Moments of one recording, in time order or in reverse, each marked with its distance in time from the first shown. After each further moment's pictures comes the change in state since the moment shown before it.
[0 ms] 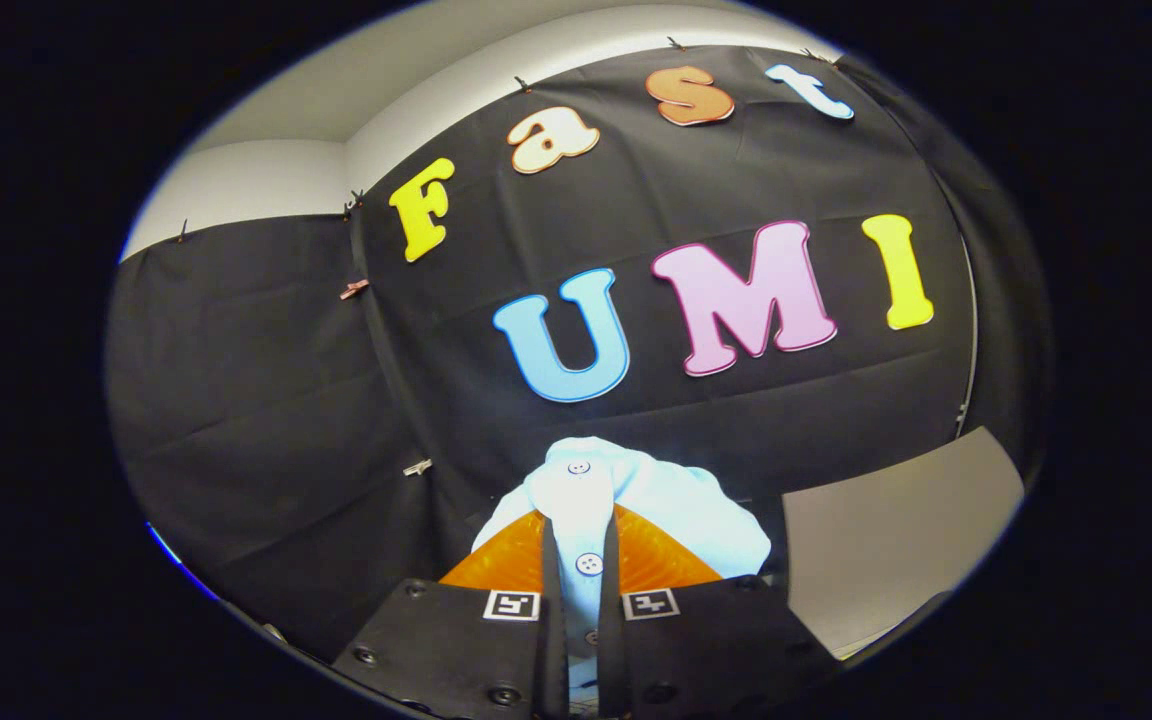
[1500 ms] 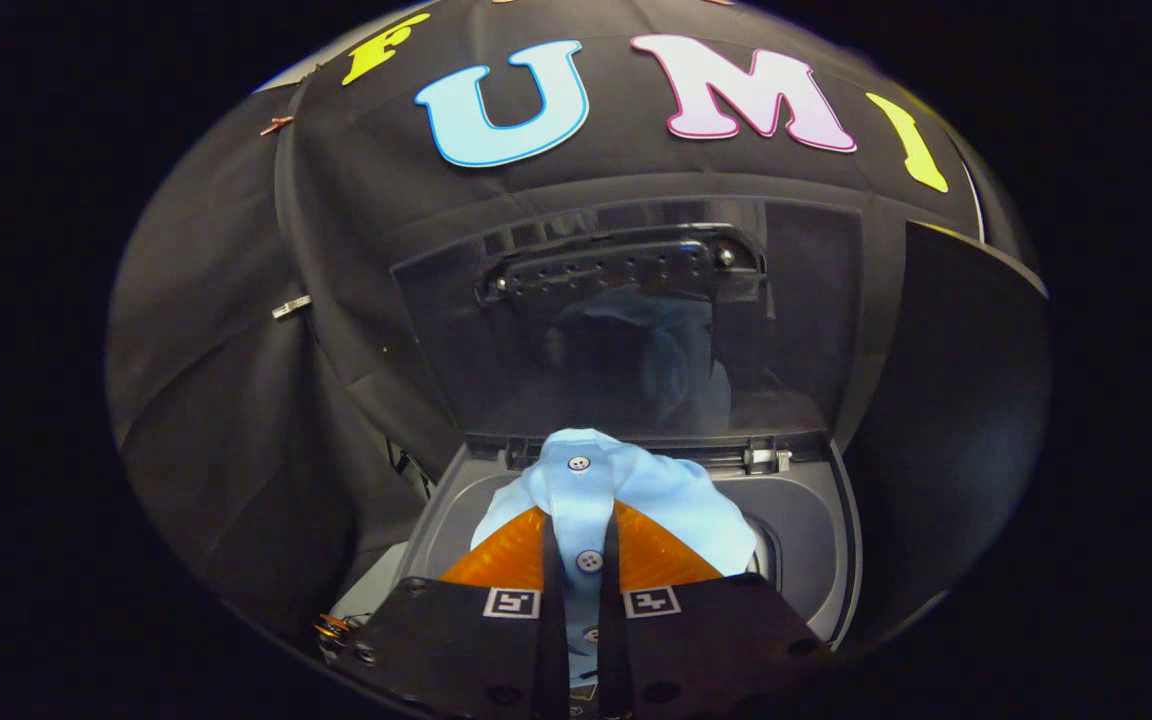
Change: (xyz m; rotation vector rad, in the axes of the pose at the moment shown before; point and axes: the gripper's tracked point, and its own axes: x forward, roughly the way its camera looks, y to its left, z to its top) arm 0.204 -0.124 -0.328 -0.078 0.297 -0.237
